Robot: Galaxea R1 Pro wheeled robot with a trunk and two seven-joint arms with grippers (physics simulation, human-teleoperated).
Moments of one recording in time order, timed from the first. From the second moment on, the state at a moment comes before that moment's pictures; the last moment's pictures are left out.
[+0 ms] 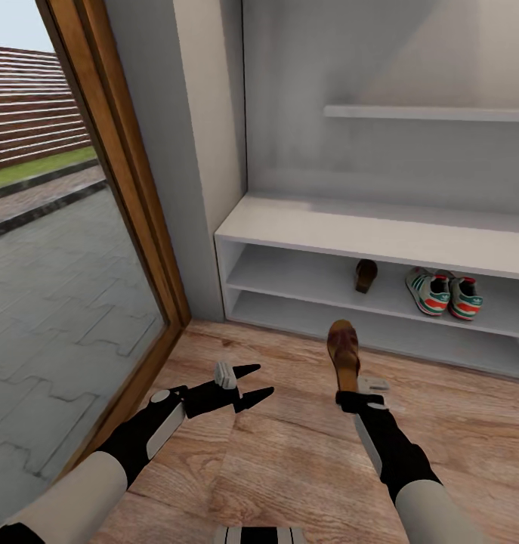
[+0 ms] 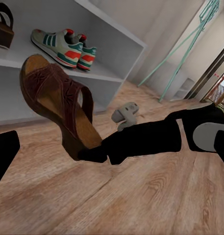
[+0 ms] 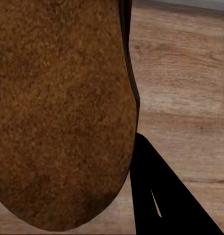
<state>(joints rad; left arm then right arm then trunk) -0.71 0.06 -0.49 -0.70 0.58 -0.09 -1.02 -0.59 0.02 -0.07 -0.77 0.00 0.36 -0.20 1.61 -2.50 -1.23</state>
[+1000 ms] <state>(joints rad) -0.67 0.00 -0.54 -0.70 0.59 -0.08 -1.08 -0.58 0.02 -0.06 -0.78 0.01 0.27 -0.20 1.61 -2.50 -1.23</state>
